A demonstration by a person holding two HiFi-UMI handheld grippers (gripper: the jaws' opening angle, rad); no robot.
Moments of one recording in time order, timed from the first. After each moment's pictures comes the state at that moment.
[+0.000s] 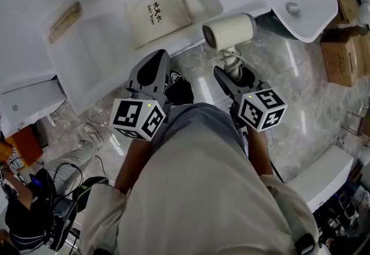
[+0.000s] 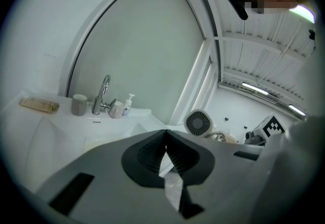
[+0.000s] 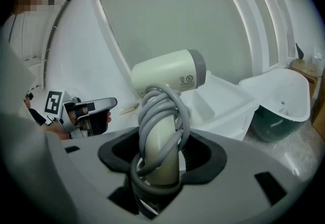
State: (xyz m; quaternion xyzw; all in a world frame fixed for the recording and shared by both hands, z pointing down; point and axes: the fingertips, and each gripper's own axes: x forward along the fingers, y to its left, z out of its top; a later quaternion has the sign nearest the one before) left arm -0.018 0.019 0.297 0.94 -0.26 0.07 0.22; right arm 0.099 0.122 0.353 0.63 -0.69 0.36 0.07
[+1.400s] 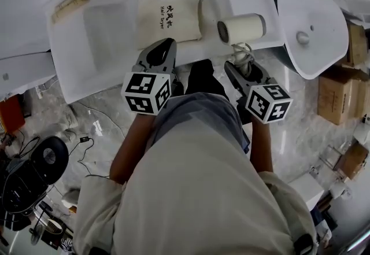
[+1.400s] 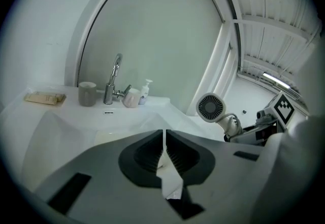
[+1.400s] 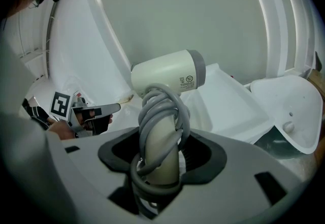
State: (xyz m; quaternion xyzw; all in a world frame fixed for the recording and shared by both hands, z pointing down) left arm 0.019 -0.067 0.378 0.90 -0.33 0.15 0.25; right arm 0.164 0.033 0.389 0.58 -0.71 0.38 0.14
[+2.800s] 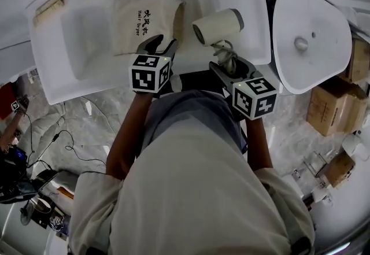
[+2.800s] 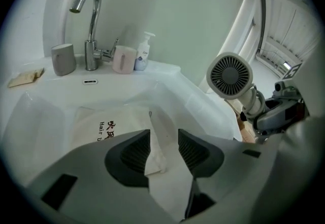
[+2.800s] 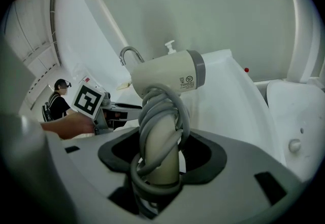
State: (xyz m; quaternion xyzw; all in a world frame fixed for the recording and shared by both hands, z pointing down) left arm 0.121 -0.115 0.499 0.83 -0.34 0.30 0.32; right arm 0.238 -0.030 0.438 0.47 -0.74 0.42 0.23
